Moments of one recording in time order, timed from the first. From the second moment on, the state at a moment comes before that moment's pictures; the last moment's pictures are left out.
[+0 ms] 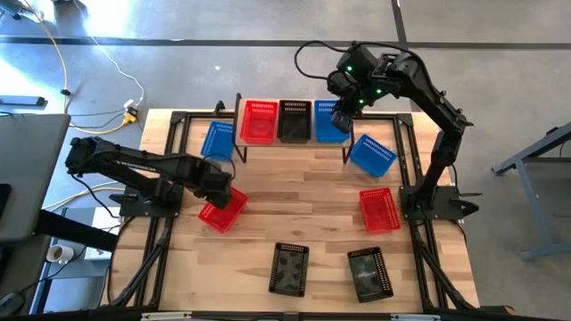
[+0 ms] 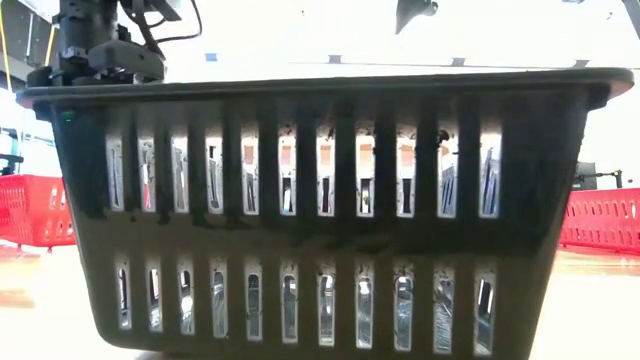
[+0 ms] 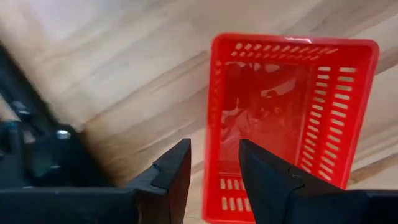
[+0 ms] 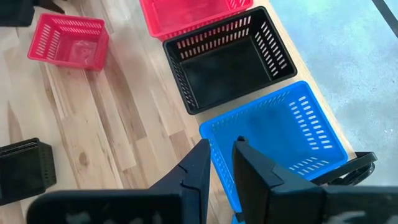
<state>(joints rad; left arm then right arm) 0.03 1.21 0.87 -1.20 -0.12 -1.15 -0.46 1.77 2.34 -1.57 -0.08 -0.05</state>
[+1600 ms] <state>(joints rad) -0.03 1.24 0.69 -0.98 -0.07 -1.31 -0.46 1.77 2.34 -1.57 -0.08 -0.05</state>
